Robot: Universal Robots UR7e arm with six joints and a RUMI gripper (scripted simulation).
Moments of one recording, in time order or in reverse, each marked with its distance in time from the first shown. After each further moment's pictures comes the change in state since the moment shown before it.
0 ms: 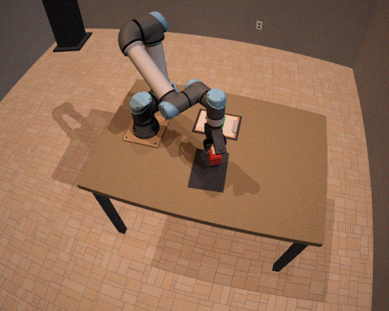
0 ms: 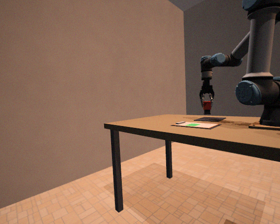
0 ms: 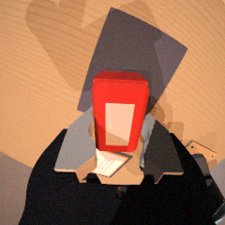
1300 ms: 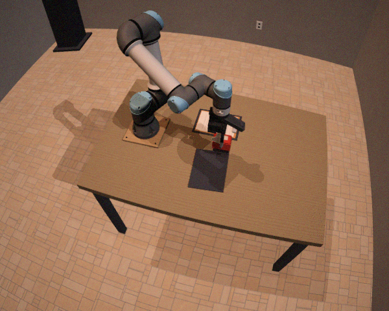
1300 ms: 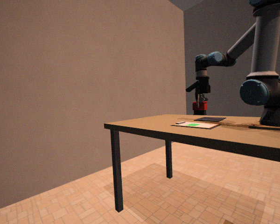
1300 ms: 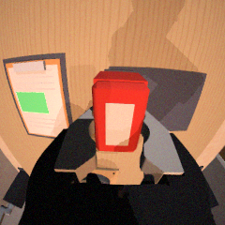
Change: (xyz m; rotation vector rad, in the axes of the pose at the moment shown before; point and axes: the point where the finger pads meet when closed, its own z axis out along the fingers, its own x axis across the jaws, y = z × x) arm -0.052 0.061 -0.001 0.001 0.006 -1.180
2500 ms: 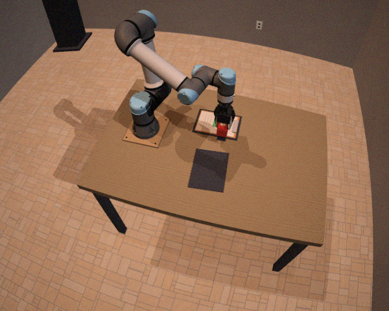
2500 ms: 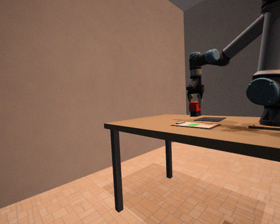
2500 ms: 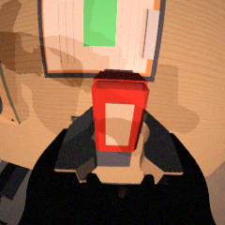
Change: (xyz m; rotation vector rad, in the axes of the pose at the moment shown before) arm -0.098 0.010 -0.001 -0.004 0.004 -1.555
